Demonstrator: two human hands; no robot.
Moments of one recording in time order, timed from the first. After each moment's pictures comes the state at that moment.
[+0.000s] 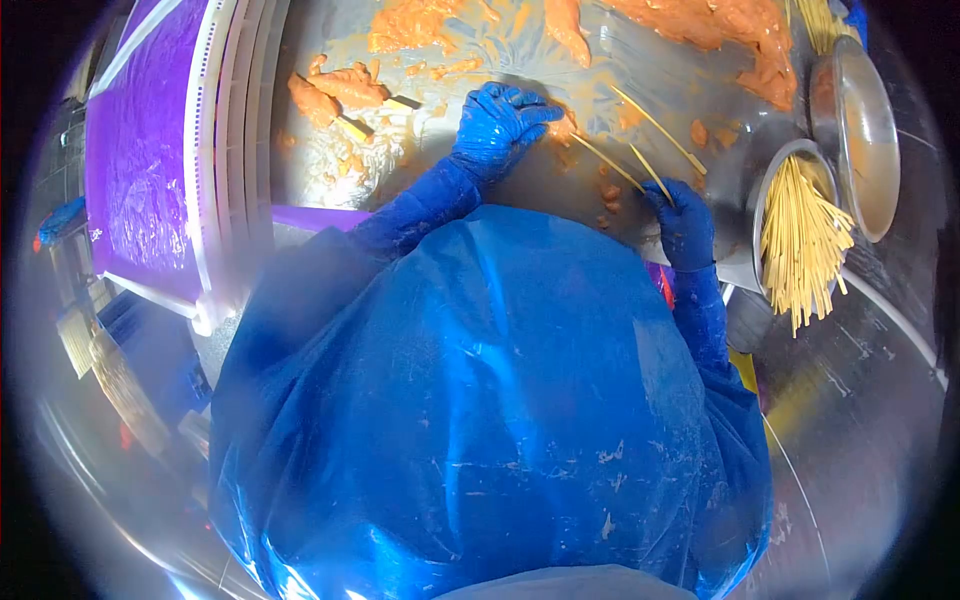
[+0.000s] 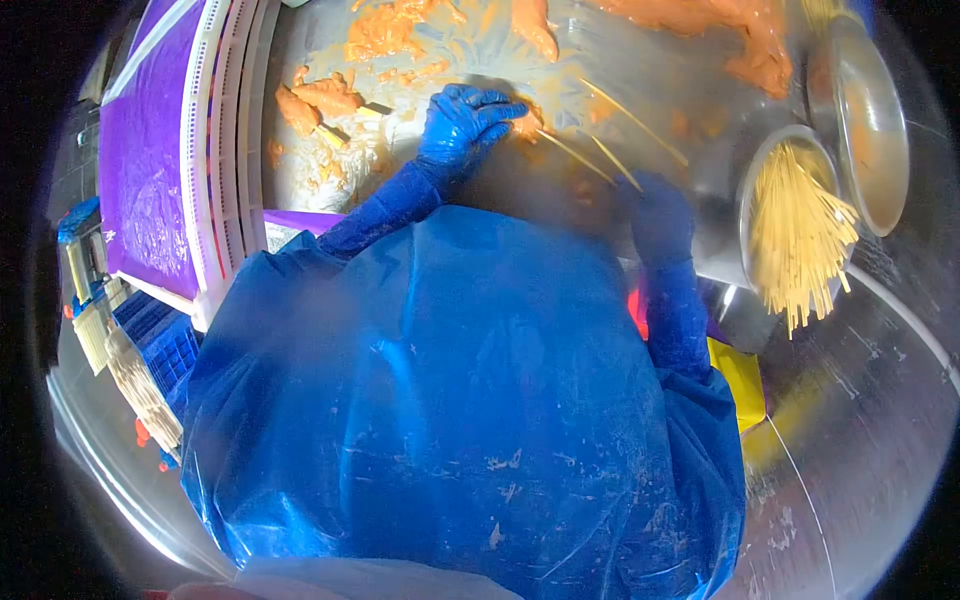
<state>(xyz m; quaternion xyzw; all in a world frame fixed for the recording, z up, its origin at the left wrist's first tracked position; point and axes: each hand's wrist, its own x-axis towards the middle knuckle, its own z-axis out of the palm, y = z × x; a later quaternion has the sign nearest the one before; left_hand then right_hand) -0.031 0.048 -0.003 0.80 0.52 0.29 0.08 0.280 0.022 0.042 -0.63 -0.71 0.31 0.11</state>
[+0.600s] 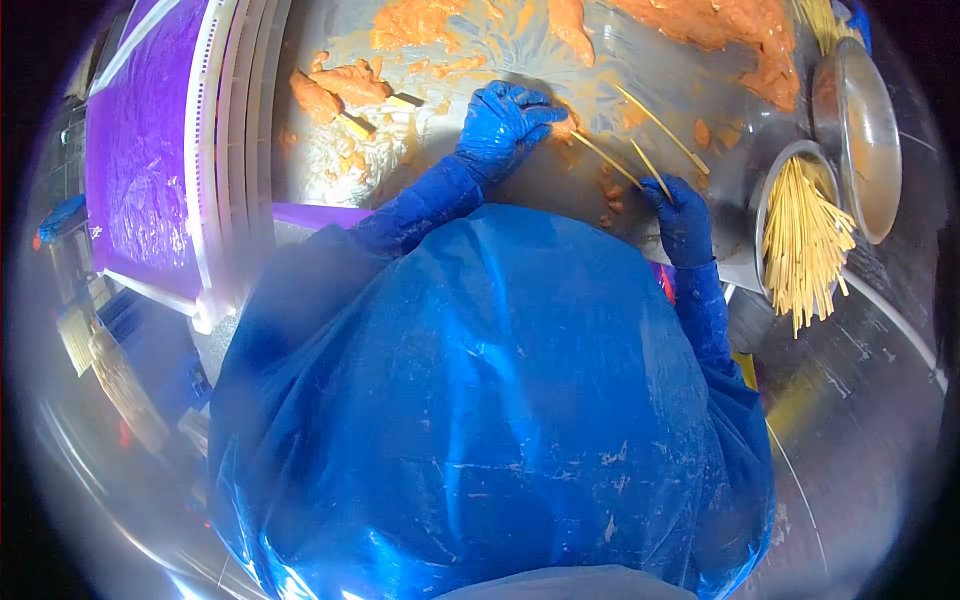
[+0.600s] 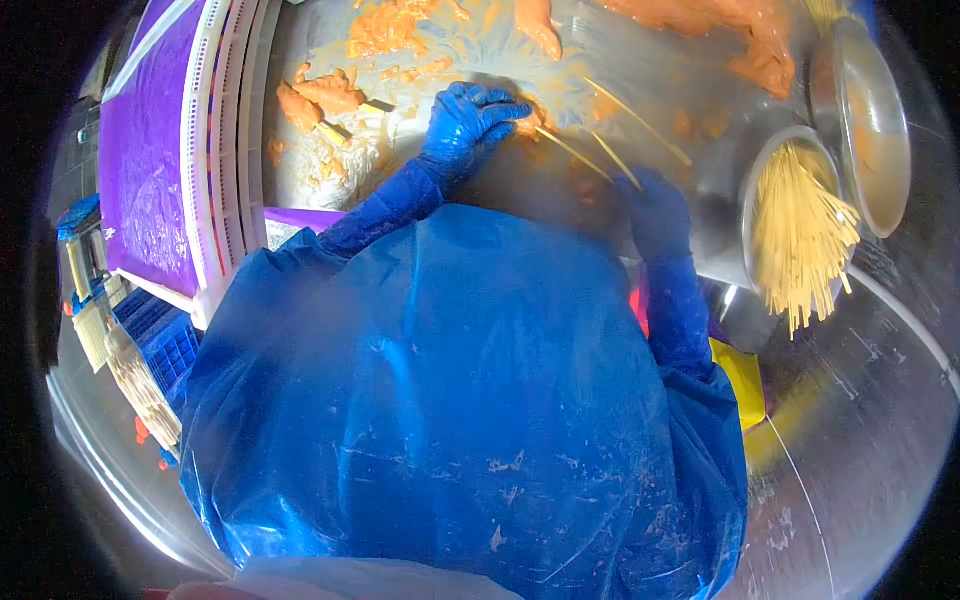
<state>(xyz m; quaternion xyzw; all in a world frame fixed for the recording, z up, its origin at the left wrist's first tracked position) -0.031 0.047 -0.005 0.81 0.50 0.31 0.06 0.282 0.025 0.027 -0.60 -0.69 0.39 0.13</state>
